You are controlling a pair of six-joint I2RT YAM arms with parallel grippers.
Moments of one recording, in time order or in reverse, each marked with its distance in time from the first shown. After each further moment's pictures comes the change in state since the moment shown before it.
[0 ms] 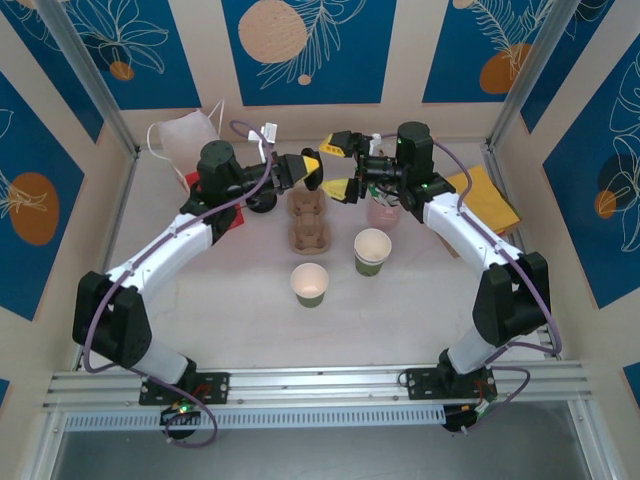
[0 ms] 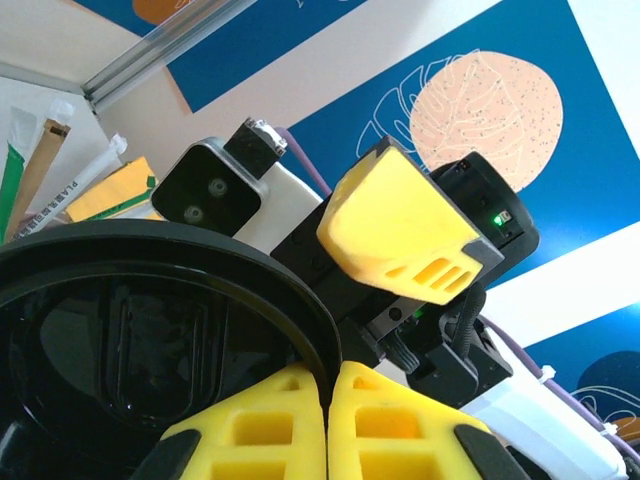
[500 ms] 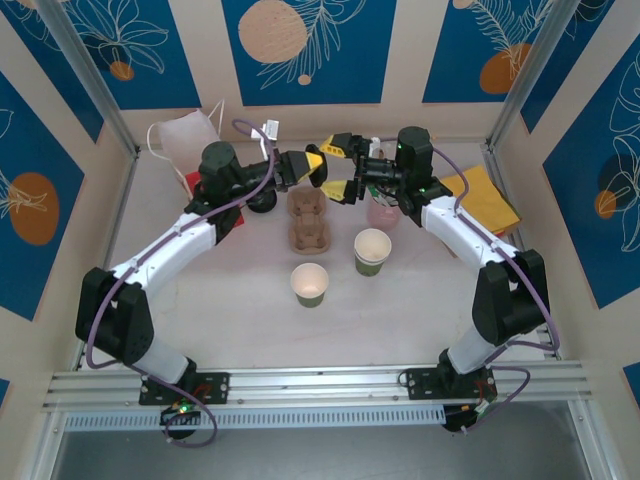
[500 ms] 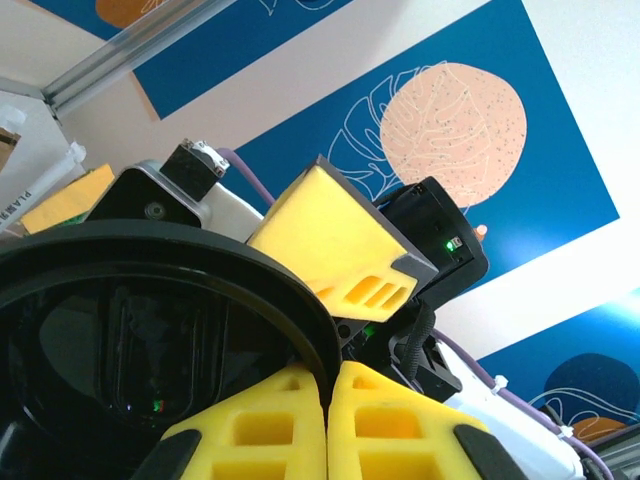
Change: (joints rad) left arm -0.016 0.020 0.000 0.104 0.000 -0.079; right arm 0.000 0.007 -0.048 0.124 -0.003 0.105
